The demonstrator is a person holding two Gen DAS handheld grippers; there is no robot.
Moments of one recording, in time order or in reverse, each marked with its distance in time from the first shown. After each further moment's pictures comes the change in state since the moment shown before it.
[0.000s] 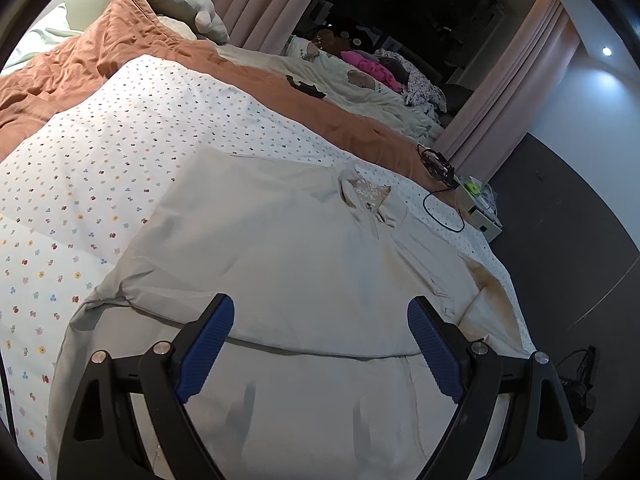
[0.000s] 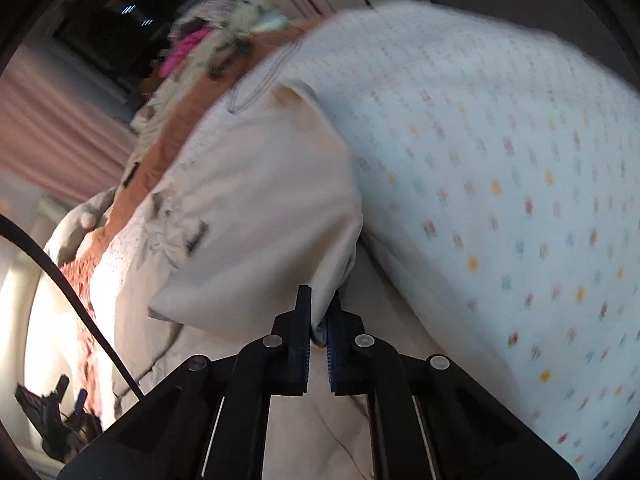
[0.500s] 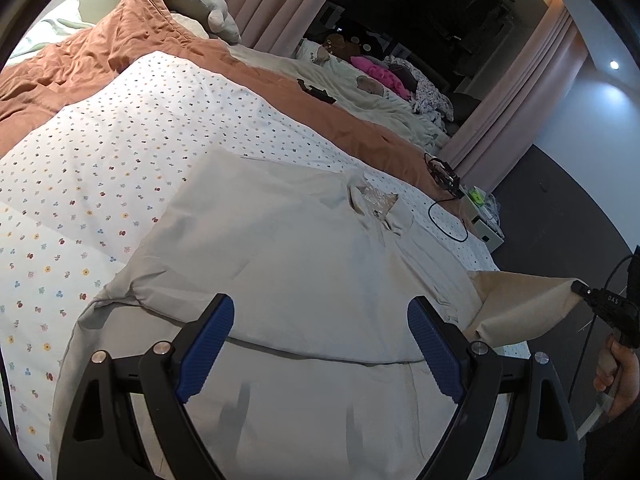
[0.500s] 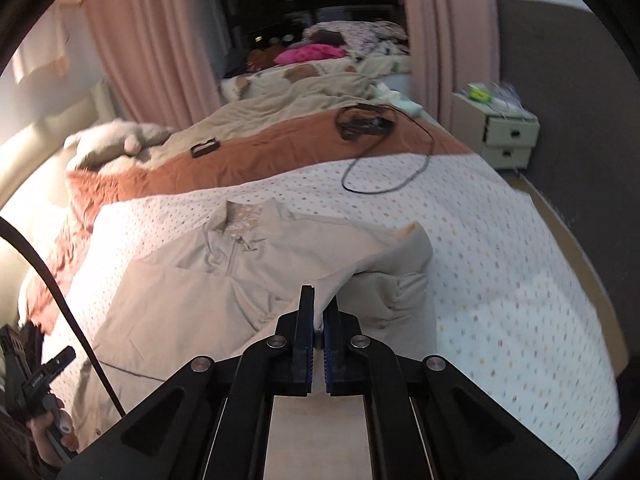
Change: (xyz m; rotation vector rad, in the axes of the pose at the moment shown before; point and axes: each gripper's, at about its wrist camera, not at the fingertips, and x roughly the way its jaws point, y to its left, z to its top) left arm -0.002 0.012 0.004 -0.042 -0.014 0.010; right arm -0.038 0.202 0.058 -0.574 -0.096 -0.046
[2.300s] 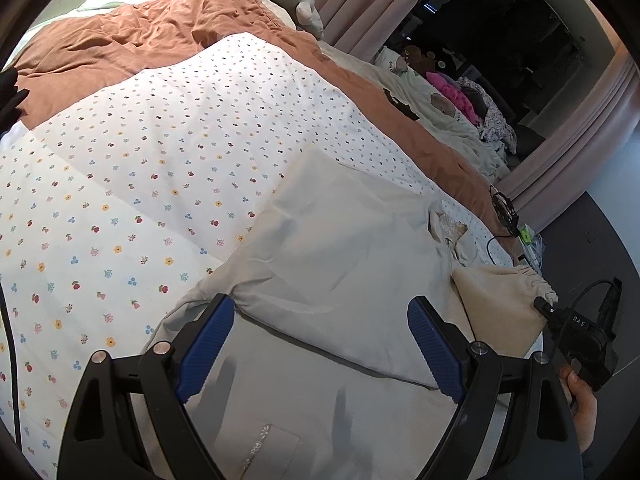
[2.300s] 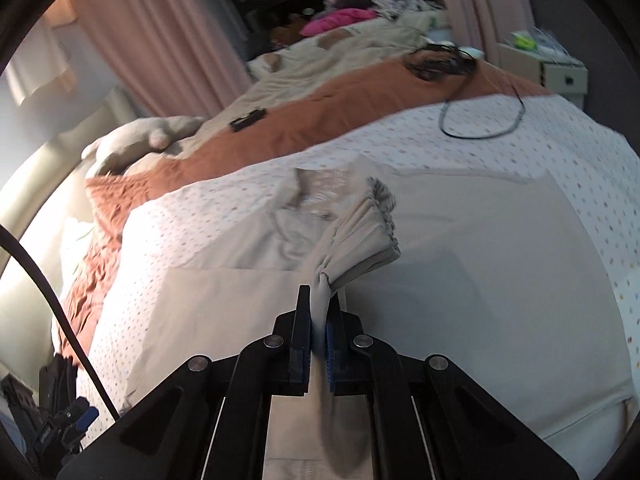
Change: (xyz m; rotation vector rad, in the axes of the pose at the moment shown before) left arm -0.004 0.071 0.012 -0.196 -0.009 0.163; right arm 0.169 0.071 -0.007 0.141 0.055 0.195
